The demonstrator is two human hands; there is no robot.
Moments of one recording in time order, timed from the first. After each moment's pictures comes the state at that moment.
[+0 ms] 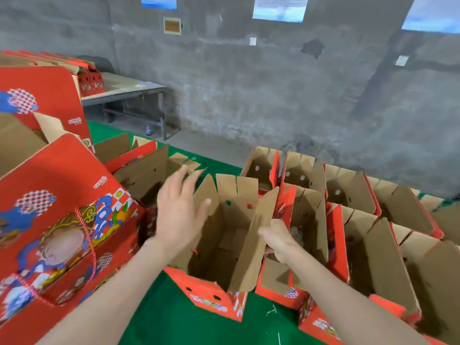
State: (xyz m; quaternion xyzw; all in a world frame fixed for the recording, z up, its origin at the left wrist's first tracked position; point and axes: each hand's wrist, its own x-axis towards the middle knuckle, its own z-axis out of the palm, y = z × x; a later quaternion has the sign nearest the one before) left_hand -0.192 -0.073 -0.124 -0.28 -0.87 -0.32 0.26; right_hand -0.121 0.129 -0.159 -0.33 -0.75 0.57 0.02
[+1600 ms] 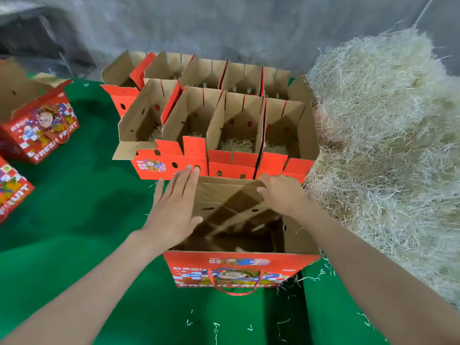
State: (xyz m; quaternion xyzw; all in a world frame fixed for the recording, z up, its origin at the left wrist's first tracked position) left_hand 0.219 0.099 -0.210 -0.45 -0.89 -0.07 0.03; right_hand 0.334 0.325 -0.210 -0.23 -0.97 0.02 0.01
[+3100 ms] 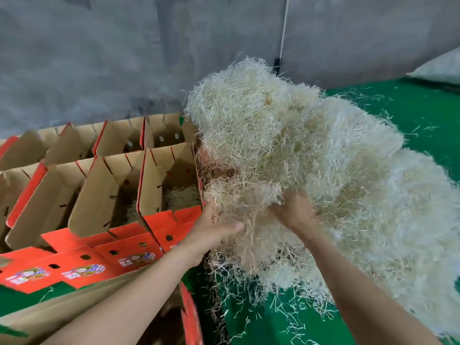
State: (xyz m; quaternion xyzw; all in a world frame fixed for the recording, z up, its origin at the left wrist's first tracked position) left_hand 0.352 0.371 -0.188 -0.35 -0.69 -0.41 -0.48; right_hand 0.519 0.509 -0.223 -0.55 -0.77 0.24 0.21
